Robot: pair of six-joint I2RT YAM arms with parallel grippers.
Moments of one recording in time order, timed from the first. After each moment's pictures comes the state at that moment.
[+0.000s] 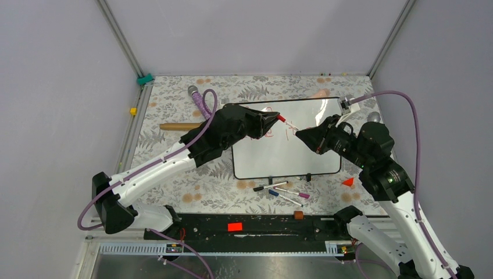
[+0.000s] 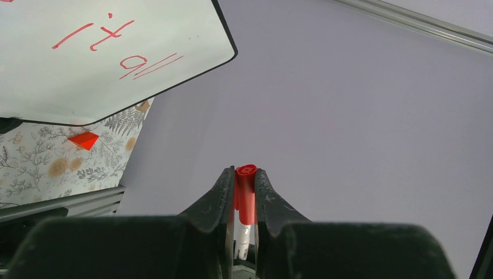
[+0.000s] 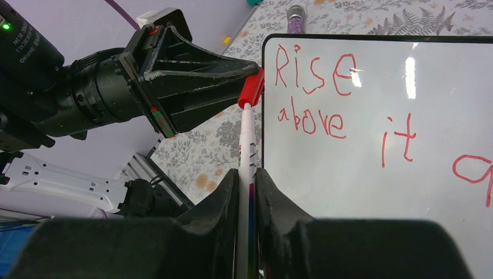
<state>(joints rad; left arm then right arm) -0.94 1.33 1.28 -0.28 -0.22 -1.86 0.46 0.73 1.03 -0.45 -0.33 0.49</state>
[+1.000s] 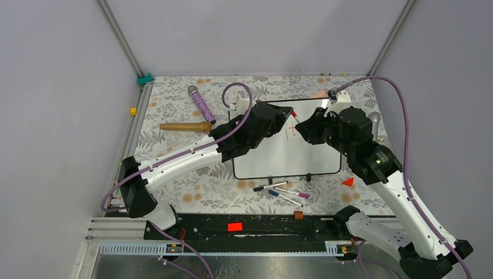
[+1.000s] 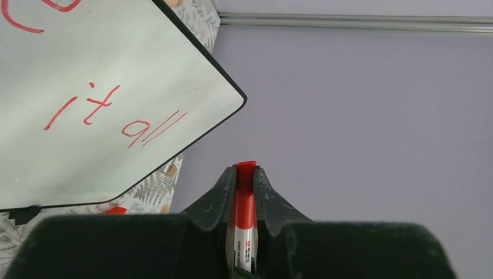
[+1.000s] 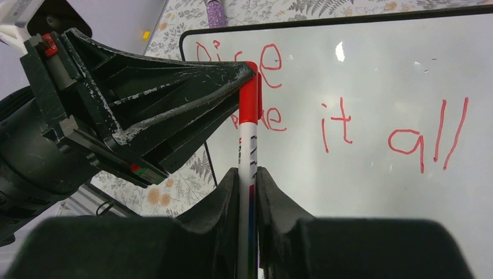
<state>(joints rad) -1.05 1.56 1.47 -0.25 -0.50 -1.67 0.55 0.91 1.13 -0.57 -0.01 0.49</state>
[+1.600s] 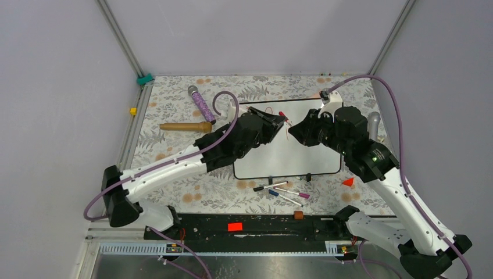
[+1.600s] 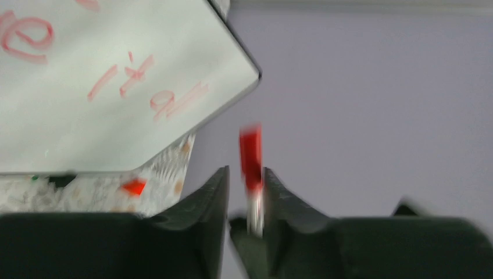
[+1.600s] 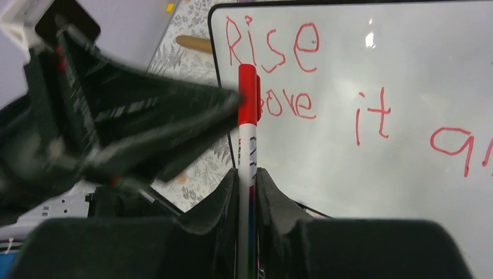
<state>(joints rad) -1.07 1.44 1.33 -0.26 -0.52 -1.67 0.57 0.94 1.14 -0.60 -0.10 0.49</state>
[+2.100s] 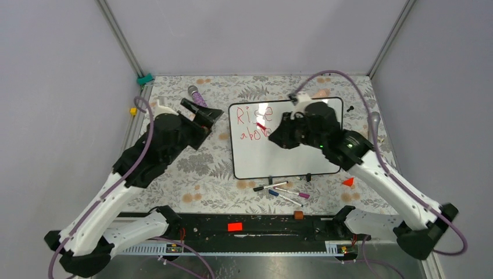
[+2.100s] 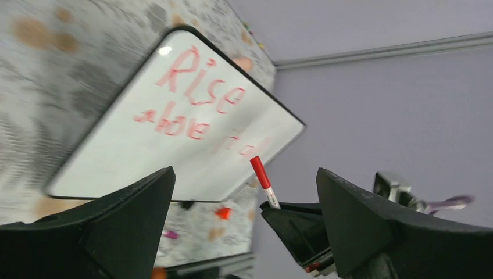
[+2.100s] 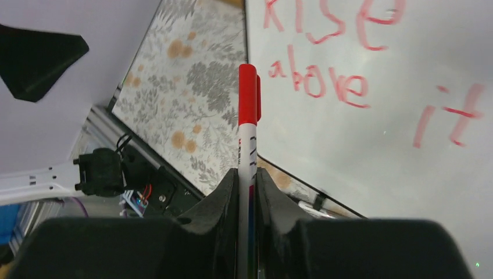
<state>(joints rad) -0.75 0.93 1.18 -0.60 -0.30 -1.37 0.67 1.04 1.17 -0.59 -0.13 0.49</state>
